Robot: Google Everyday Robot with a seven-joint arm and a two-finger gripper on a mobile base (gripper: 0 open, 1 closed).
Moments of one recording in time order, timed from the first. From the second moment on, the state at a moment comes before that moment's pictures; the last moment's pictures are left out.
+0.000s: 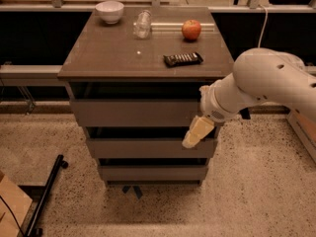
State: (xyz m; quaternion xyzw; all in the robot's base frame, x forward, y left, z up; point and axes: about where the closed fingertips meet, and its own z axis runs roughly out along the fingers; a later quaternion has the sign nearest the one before) arm 0.561 -0.116 0.776 -0.56 0.78 0.04 0.28
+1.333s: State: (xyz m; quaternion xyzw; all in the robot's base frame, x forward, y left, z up) arm 0.671 -0.121 0.673 -0.54 0.78 0.07 0.30
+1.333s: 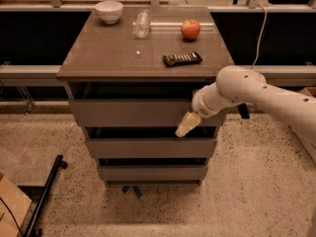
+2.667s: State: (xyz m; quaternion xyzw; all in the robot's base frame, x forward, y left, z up) arm 0.647 -0.121 0.669 -0.51 0.80 0.07 0.30
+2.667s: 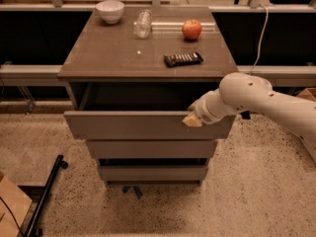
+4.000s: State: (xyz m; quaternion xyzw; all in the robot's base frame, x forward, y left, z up) arm 0.644 -0.121 0.672 -0.52 0.80 0.06 0.29
